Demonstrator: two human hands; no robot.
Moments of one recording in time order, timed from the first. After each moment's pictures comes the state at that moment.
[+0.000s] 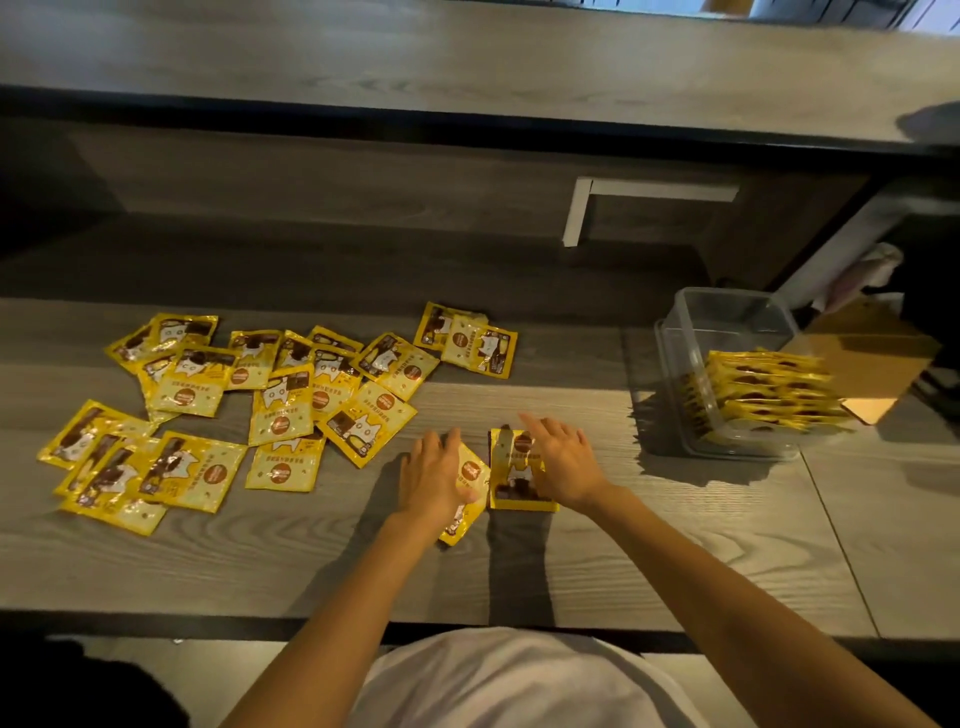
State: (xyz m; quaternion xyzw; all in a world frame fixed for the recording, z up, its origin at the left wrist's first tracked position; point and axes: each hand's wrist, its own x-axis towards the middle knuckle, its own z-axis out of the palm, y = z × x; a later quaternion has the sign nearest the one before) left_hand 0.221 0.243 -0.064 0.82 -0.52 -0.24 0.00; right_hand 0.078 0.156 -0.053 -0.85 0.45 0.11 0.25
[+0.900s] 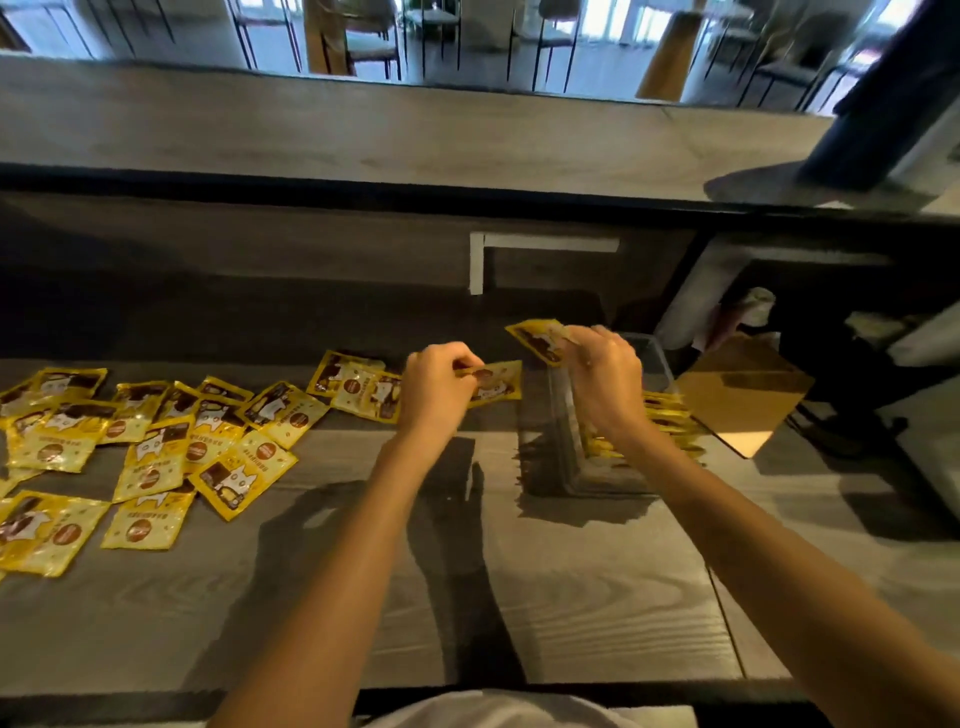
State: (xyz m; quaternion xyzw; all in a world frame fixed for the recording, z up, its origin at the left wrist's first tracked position) left_hand 0.117 0.118 0.061 0.78 -0.47 -0.18 0.36; right_hand -0.036 0.047 0.066 -0.81 0.49 -0.30 0.13
